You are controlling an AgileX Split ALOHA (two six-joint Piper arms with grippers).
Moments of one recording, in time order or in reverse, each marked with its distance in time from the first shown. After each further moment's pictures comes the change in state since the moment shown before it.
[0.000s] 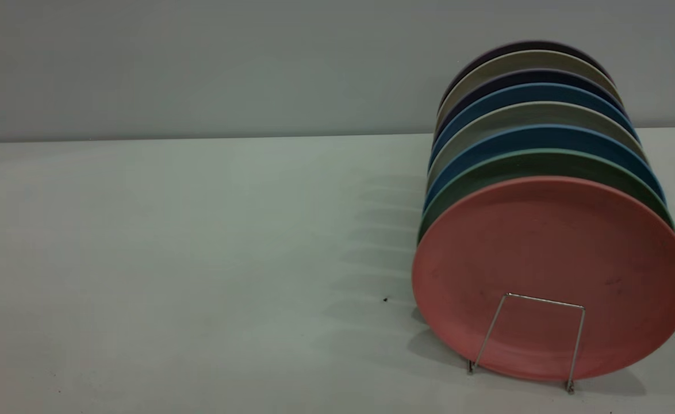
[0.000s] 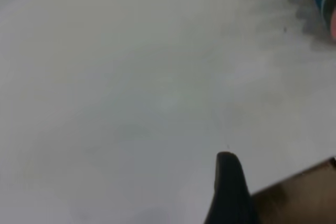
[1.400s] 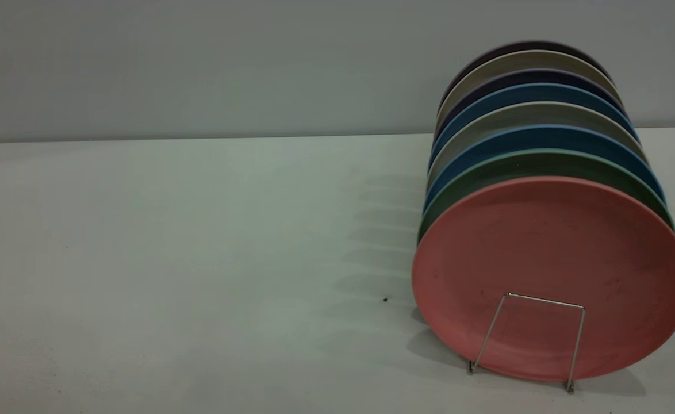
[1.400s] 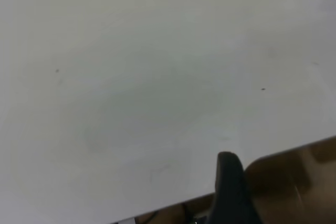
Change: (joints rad) left arm 0.000 -0.263 0.279 0.140 0.004 -0.126; right arm 0.000 -0.244 0.123 -0.052 0.025 -0.014
